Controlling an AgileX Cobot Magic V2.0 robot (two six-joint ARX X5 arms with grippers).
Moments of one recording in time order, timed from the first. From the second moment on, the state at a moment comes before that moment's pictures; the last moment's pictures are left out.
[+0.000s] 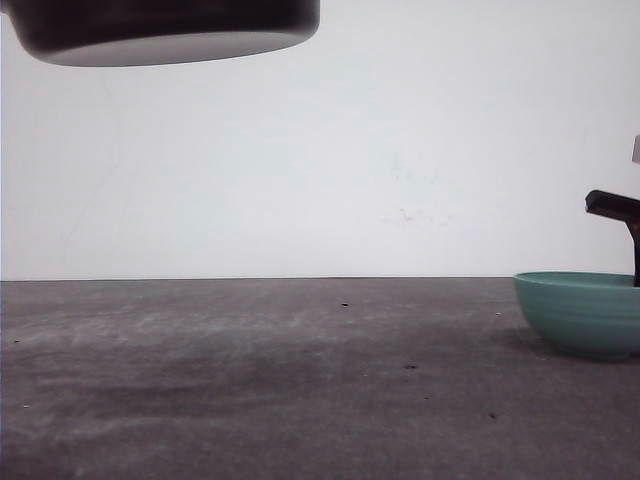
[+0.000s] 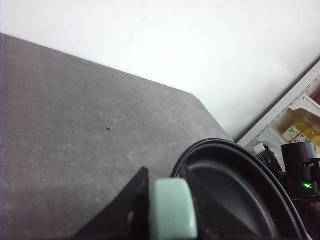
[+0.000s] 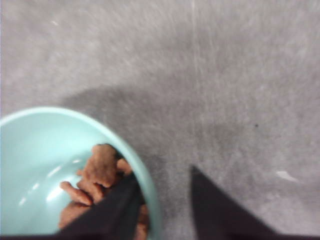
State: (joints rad) left arm -0.27 0.52 0.55 -0.13 0.38 -0.52; right arm -0.02 1.43 0.70 -0.18 -0.16 0.38
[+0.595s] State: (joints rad) left arm -0.27 0.61 0.55 -0.13 0.39 -0.52; right arm 0.03 1.33 0.85 -0.26 -0.16 0.32
